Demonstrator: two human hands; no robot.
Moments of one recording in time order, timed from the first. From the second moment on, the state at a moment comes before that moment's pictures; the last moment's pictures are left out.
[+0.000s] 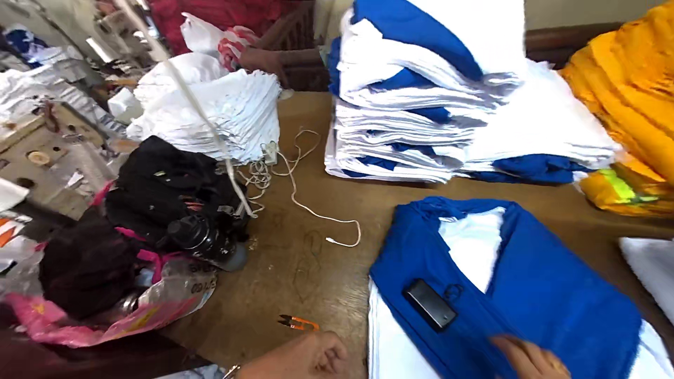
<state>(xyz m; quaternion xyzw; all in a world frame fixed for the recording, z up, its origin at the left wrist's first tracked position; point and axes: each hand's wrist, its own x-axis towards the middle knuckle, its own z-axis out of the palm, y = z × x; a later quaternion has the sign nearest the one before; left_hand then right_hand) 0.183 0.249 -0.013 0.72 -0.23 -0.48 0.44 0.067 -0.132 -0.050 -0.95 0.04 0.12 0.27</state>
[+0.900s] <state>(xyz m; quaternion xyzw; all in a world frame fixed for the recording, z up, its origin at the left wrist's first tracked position) 0.388 0.416 0.113 1.00 0.04 0.01 -0.03 0.192 -0.065 -0.101 -0.93 0.06 0.22 0.27</state>
